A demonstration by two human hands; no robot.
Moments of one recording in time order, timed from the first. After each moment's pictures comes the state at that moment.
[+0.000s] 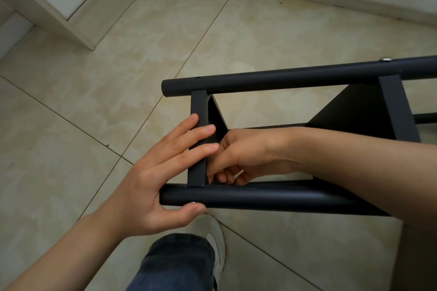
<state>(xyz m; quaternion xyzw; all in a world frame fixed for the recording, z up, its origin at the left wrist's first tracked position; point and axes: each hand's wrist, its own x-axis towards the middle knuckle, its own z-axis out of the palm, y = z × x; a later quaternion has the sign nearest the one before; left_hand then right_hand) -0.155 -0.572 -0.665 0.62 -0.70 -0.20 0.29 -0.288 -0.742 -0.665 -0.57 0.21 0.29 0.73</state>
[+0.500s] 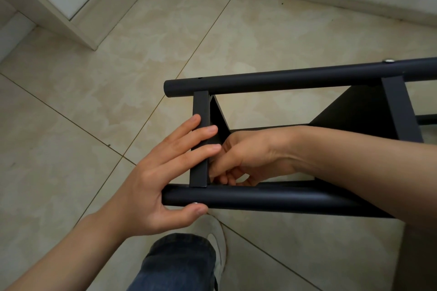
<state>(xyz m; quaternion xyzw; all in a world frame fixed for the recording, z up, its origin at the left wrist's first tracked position) -0.156 -0.572 -0.666 0.62 -0.70 -0.20 0.30 -0.288 -0.741 -0.663 -0.56 0.22 0.32 0.74</state>
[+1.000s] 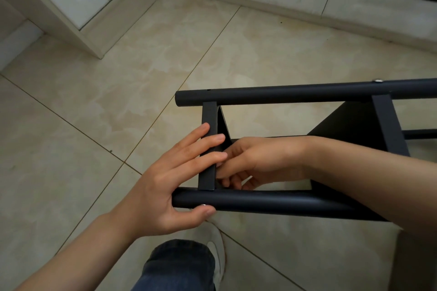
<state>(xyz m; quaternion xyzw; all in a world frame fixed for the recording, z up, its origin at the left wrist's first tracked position) -0.155 -0.570 -0.667 0.61 -0.71 -0.19 0.30 -0.299 -0.745 -0.652 -0.58 0.18 0.28 0.74</state>
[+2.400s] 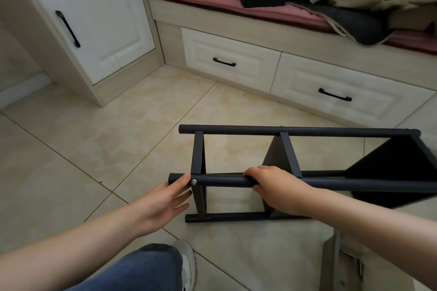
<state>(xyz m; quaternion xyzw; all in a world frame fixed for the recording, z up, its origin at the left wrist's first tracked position) -0.196 -0.556 -0.638 0.61 -0.04 -0.61 0.51 -0.413 -0.718 -0.588 -0.92 0.30 0.15 0.20</state>
